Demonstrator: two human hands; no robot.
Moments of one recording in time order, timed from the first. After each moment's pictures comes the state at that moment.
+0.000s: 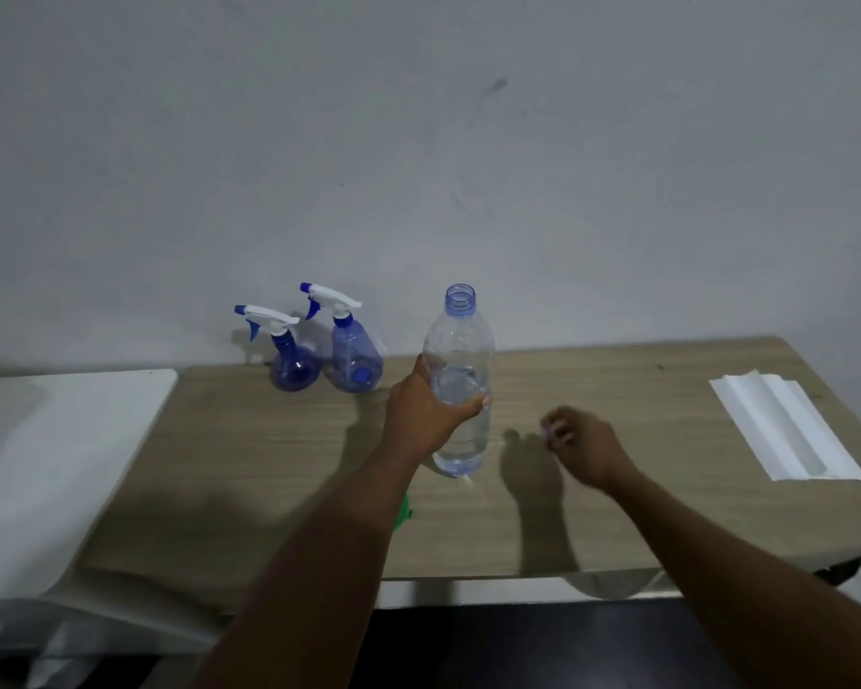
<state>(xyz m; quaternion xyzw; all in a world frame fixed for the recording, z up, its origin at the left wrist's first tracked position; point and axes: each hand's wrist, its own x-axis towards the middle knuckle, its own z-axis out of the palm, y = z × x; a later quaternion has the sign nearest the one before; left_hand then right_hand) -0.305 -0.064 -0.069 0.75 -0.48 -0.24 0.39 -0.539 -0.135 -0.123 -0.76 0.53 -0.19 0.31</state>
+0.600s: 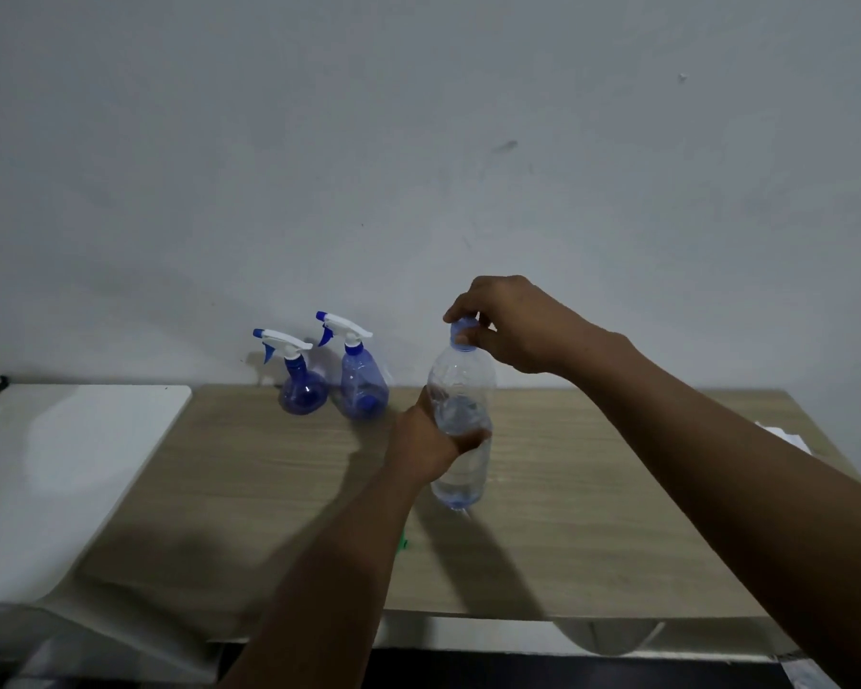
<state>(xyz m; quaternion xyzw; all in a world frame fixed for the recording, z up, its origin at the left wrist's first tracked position) -0.307 -0.067 -0.066 0.76 -0.48 -0.26 0.34 -0.440 -0.140 0.112 -0.94 0.28 -0.15 0.12</state>
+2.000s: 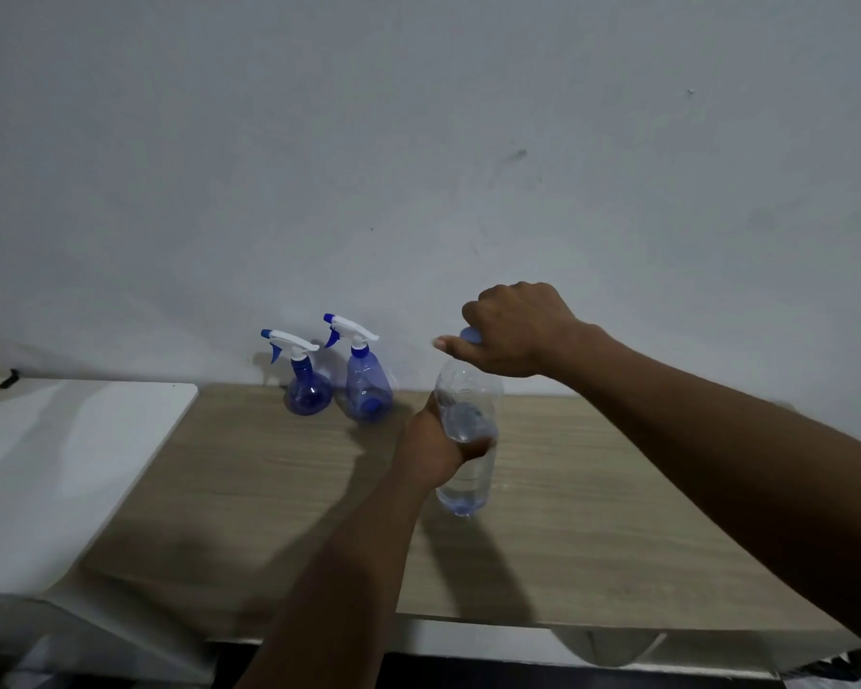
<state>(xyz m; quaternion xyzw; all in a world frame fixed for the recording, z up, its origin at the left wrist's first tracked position) -0.310 -0.074 -0.074 0.77 -0.50 -0.24 0.31 -0.422 -0.149 0.105 -0.94 0.29 -0.08 -0.15</state>
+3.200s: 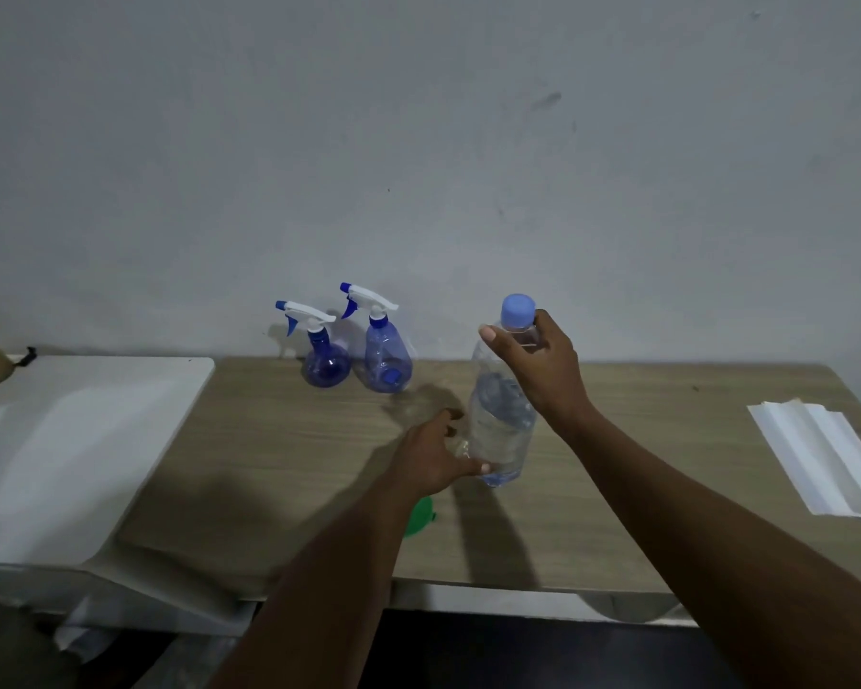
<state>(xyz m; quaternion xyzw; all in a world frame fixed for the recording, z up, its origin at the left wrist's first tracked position) -0.274 -0.032 -0.116 0.74 -0.50 -0.34 0.30 -0.421 -0.126 -0.014 -0.66 0.43 -0.42 0.44</state>
